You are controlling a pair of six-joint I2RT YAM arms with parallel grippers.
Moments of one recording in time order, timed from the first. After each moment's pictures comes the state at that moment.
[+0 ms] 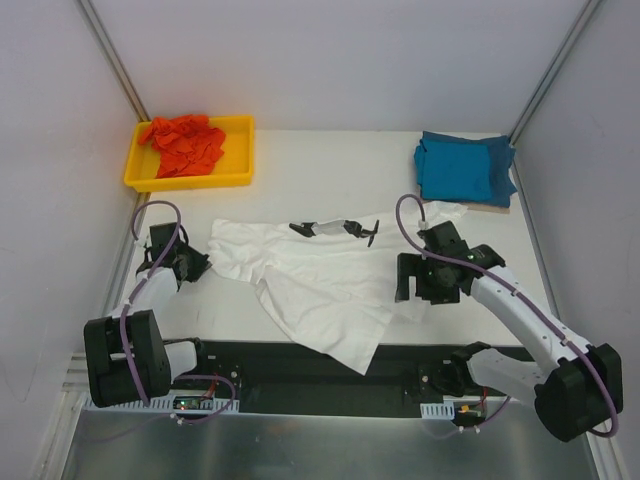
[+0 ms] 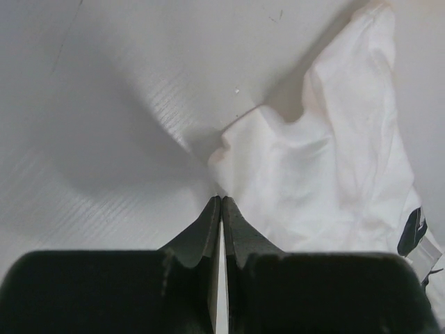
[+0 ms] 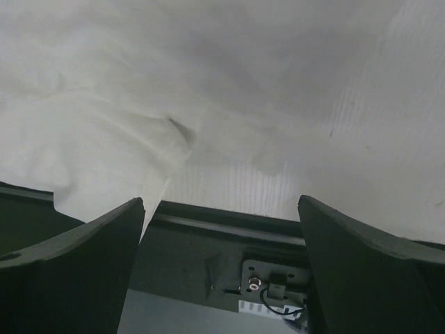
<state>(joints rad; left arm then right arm) 0.20 1.21 0.51 -0.23 0.10 -0.82 0.43 1.06 0.81 -0.93 -0.05 0.41</state>
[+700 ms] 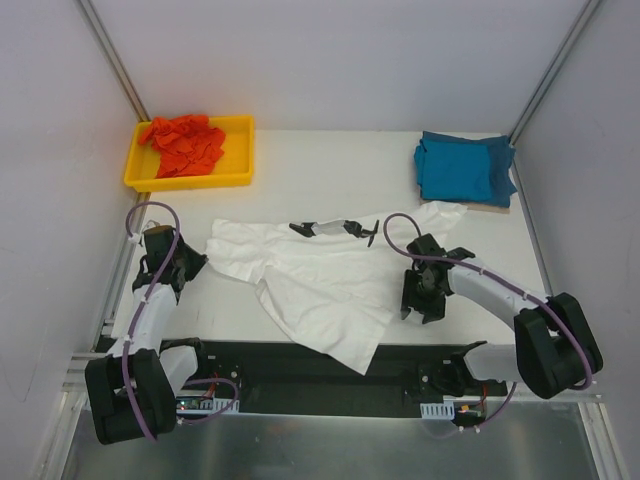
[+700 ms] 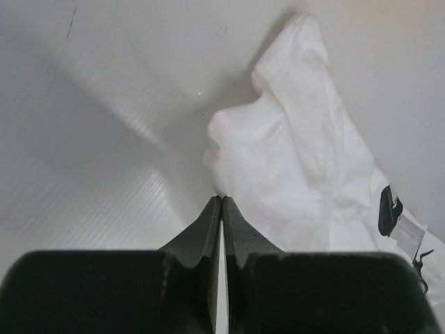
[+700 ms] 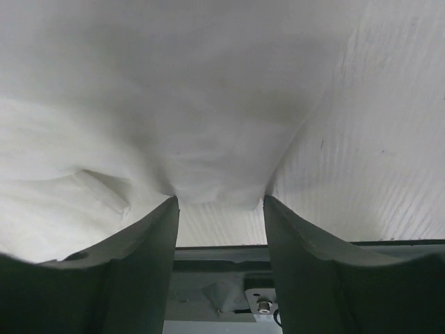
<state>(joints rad) 0.20 1.01 0.46 -0.24 0.10 -0.76 0.46 1.29 0.64 -0.82 -0.02 0.61</state>
